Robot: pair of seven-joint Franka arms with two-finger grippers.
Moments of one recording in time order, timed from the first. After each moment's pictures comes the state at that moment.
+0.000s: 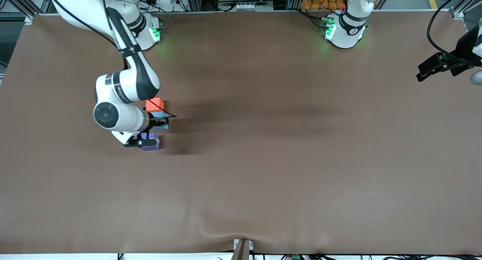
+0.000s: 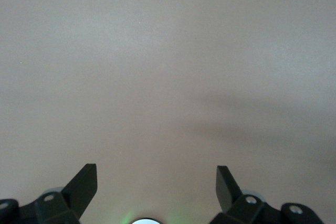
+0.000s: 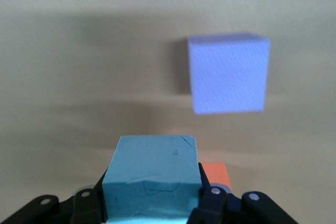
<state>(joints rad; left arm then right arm) -0.04 -0.07 -0.01 -1.60 0.02 1.51 -0.20 0.35 0.35 -0.09 -1.99 0.17 2.05 0.12</state>
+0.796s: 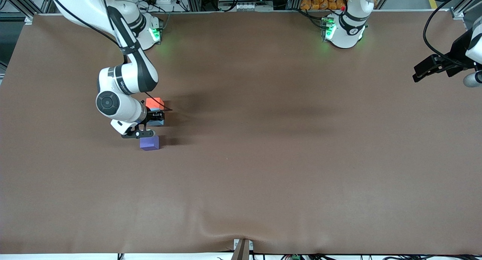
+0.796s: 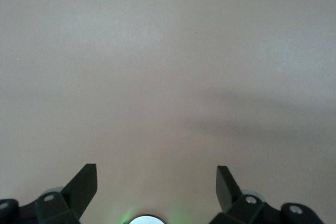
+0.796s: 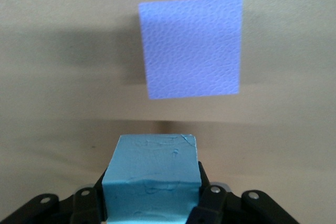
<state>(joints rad) -0.04 -0.07 -0.01 -1.62 0.02 1.51 -0.20 0.34 0.31 -0.09 -2.18 0.10 2.27 0.12</state>
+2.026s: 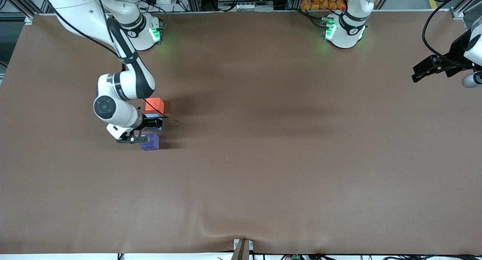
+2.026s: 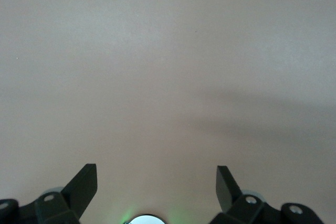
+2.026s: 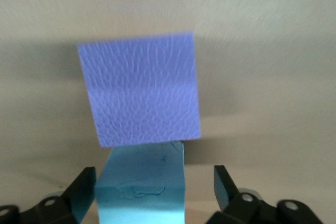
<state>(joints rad) -0.04 -0.07 -0.01 -1.63 0.02 1.51 -0.20 0.29 0.36 -0.09 -2.16 0.09 2.37 0.12</state>
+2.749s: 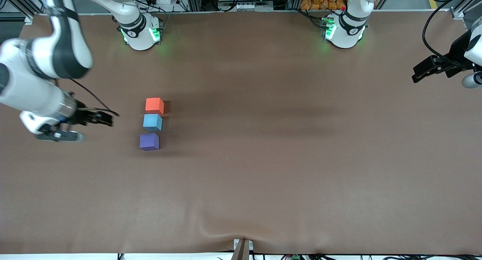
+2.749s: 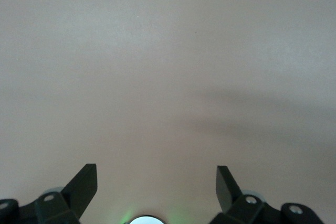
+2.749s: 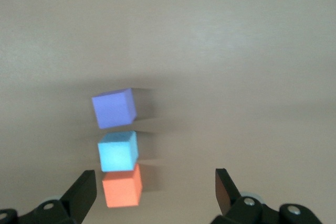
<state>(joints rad) -0.04 -0.07 -0.01 -1.63 0.02 1.51 -0.20 0.11 0.08 -0.11 -1.87 0.03 1.89 0.04</state>
